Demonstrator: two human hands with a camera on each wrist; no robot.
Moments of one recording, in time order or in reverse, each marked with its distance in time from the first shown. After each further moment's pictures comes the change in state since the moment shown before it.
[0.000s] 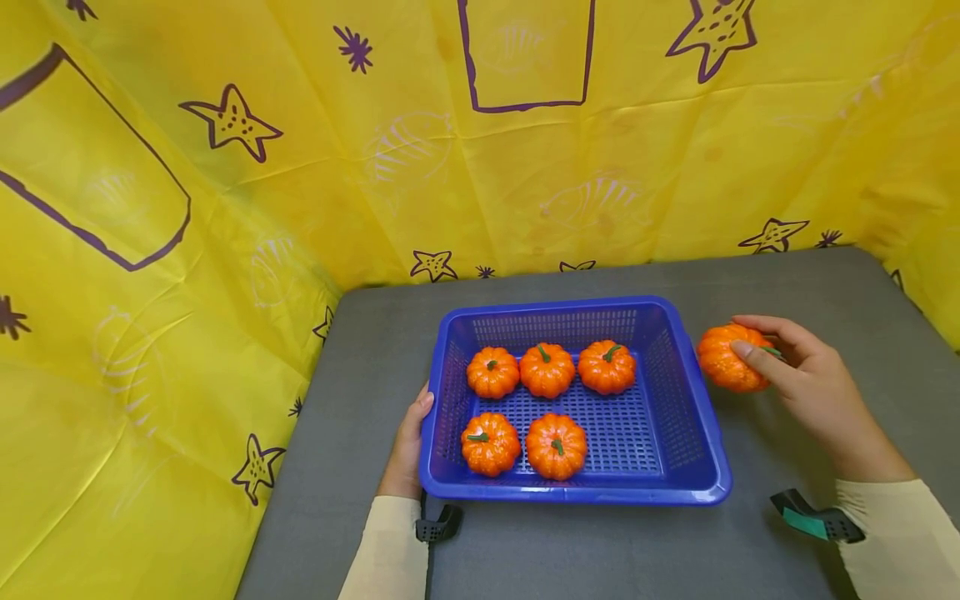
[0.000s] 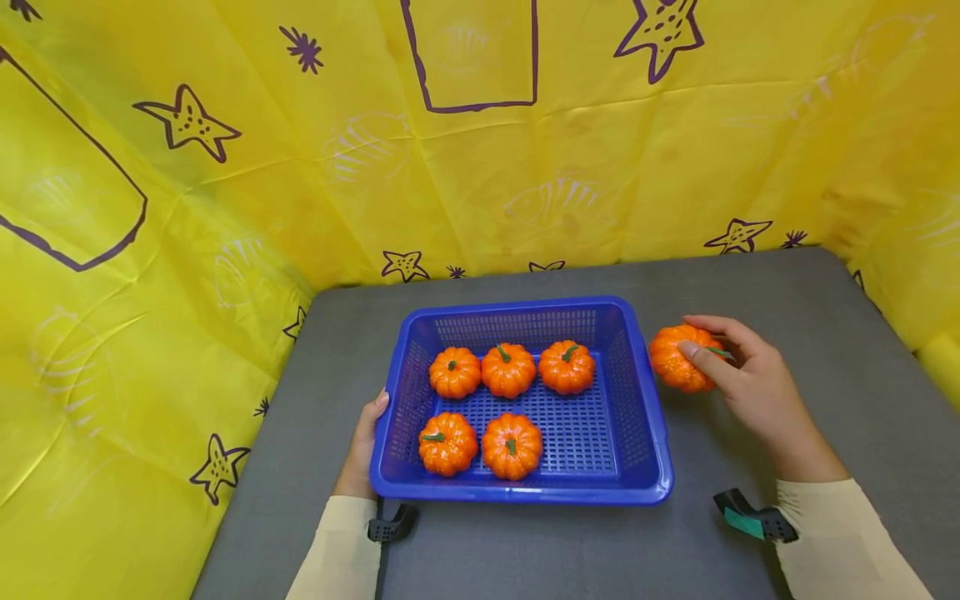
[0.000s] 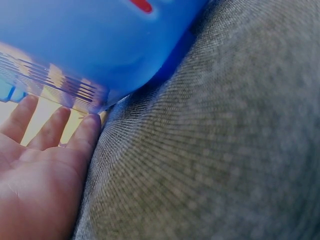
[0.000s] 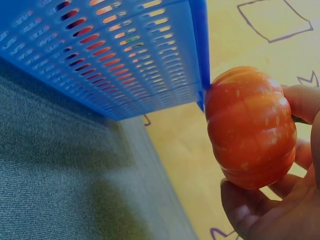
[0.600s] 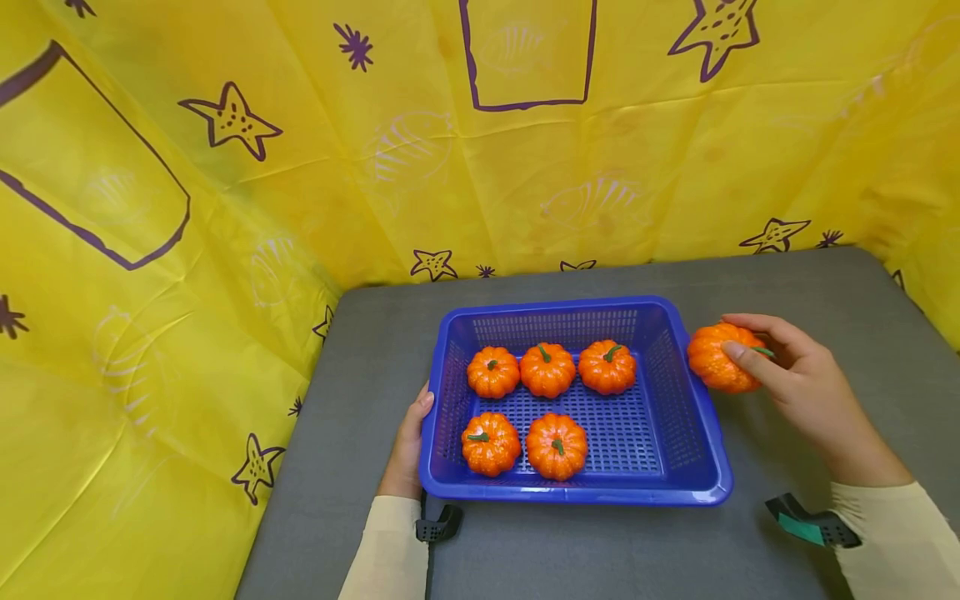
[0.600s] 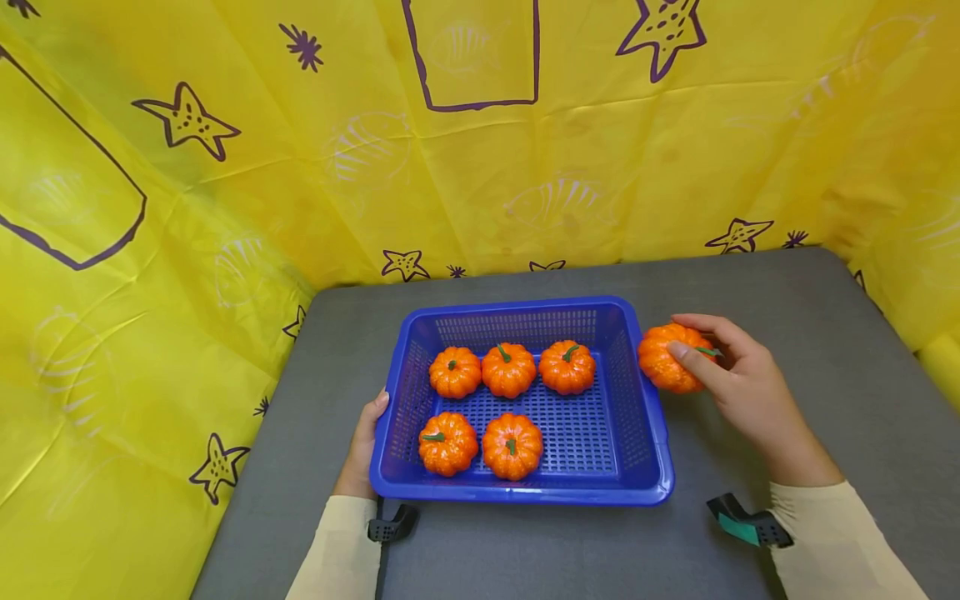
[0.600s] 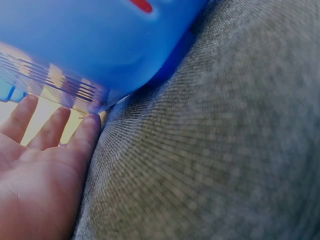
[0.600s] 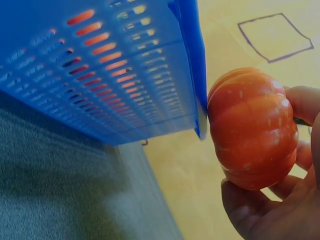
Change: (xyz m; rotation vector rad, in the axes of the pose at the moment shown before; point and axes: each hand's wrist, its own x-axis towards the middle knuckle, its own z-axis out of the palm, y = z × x) left_hand -0.008 0.001 0.006 0.049 0.138 -0.106; right_hand -0.002 -0.017 0.009 0.000 -0.023 -0.055
